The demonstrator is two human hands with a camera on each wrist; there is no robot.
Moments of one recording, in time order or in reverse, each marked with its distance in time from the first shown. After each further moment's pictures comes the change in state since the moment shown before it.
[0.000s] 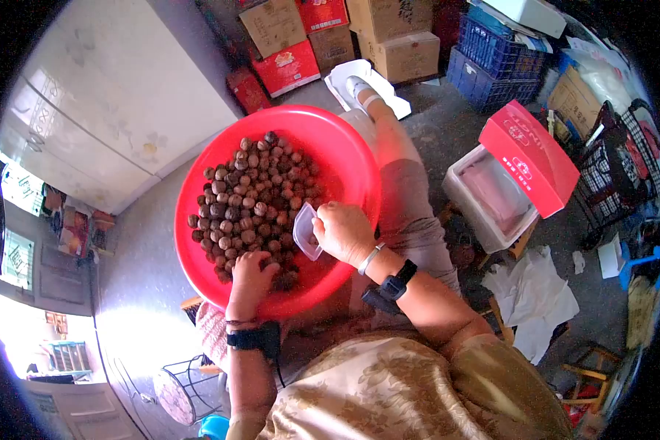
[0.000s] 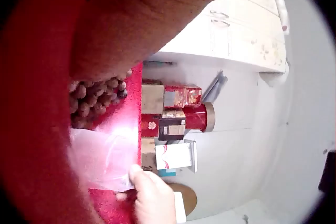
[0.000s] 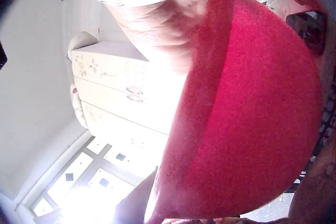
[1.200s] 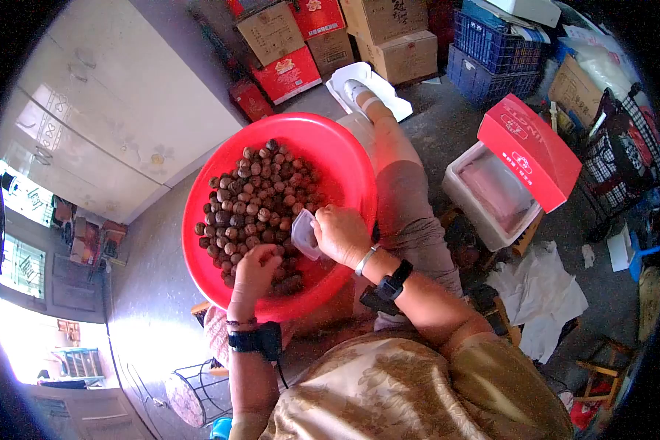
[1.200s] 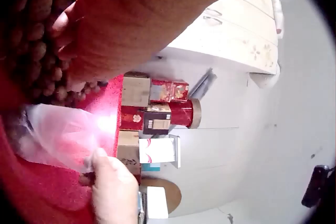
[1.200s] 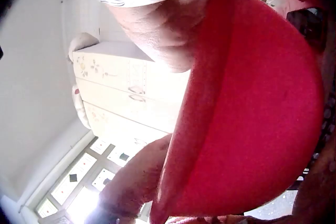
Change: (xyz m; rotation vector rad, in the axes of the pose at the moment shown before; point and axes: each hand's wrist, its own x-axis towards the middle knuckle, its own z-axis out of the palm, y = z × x) left_hand 0.013 0.022 -0.020 -0.487 -0.020 -0.014; right_hand -0.003 0.005 0.009 0.022 0.037 -0.001
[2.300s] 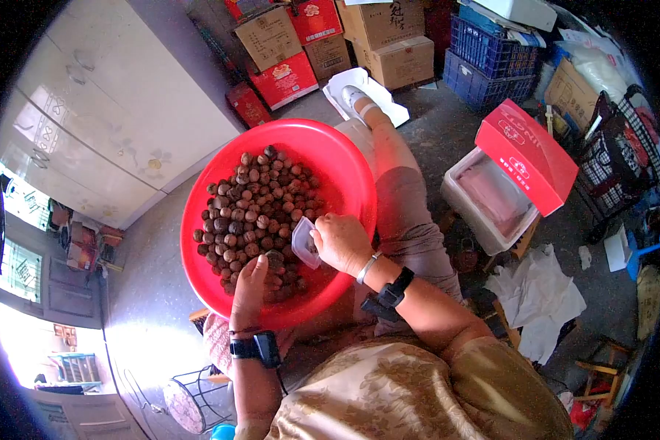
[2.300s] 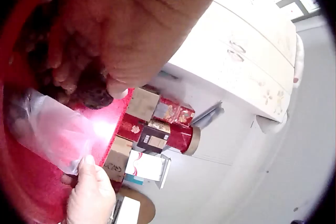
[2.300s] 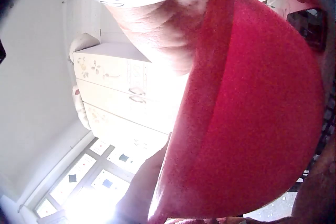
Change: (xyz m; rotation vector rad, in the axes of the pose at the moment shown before) left_hand -0.012 0.001 0.001 -0.731 -0.058 -0.384; right_hand 0.001 -0.005 -0.011 -0.079 -0.094 -0.019
